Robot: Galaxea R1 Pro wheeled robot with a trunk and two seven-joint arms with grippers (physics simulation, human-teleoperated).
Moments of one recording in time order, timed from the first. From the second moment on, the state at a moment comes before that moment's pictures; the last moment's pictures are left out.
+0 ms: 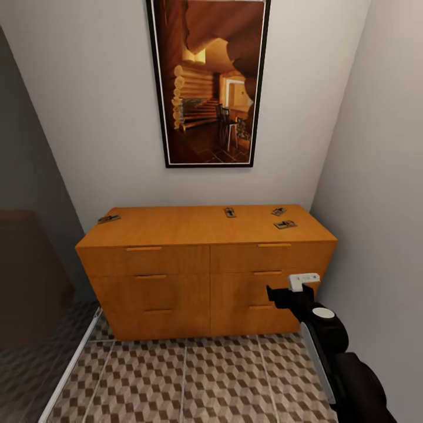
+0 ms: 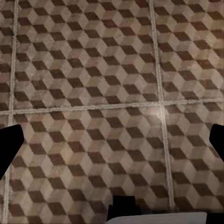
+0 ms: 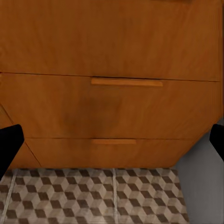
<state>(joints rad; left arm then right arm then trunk) 0.00 0.05 0.00 -0.47 0.00 -0.29 0.00 -0.34 0.00 0.07 -1.63 0.05 0.77 -0.05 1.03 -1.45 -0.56</state>
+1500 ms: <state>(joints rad) 0.00 0.05 0.00 -0.48 0.00 -0.29 0.00 -1.03 0.17 0.09 -1.30 0.06 0.97 -0.14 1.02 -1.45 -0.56</state>
